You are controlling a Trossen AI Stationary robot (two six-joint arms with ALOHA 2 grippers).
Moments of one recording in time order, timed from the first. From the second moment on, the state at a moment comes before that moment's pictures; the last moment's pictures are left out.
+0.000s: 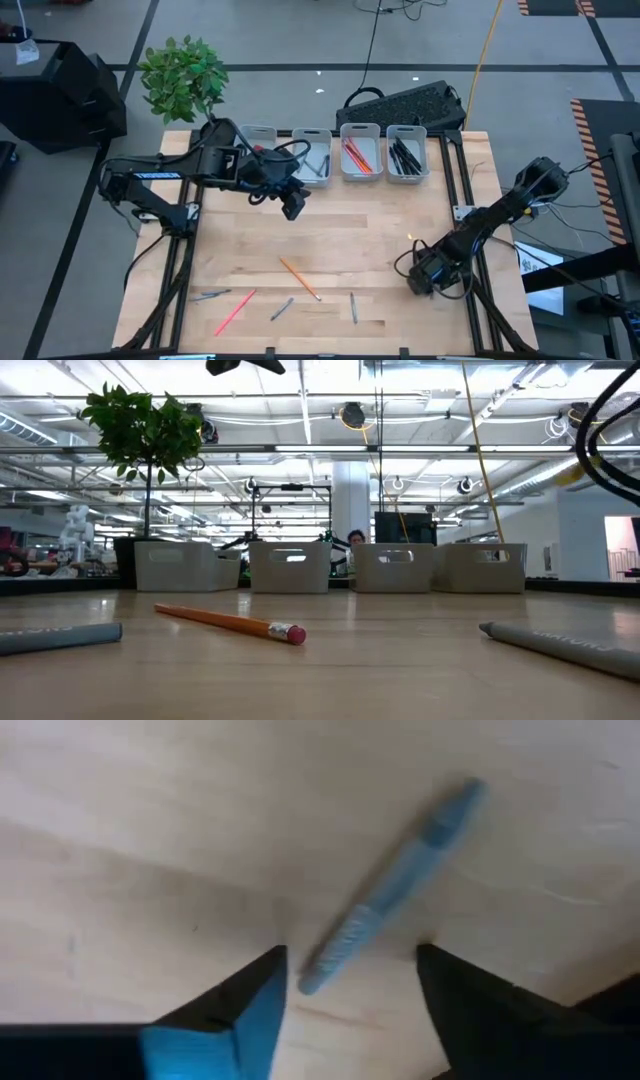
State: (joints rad) left arm -0.02 1.47 1.59 -0.86 -0.17 -0.58; right arm 0.66 1.36 0.44 -0.48 -0.43 1.93
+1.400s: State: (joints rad) left arm -0.01 1.29 1.13 0.04 0.09 -0.51; right arm 0.34 1.16 0.90 -0.15 0.33 0.99
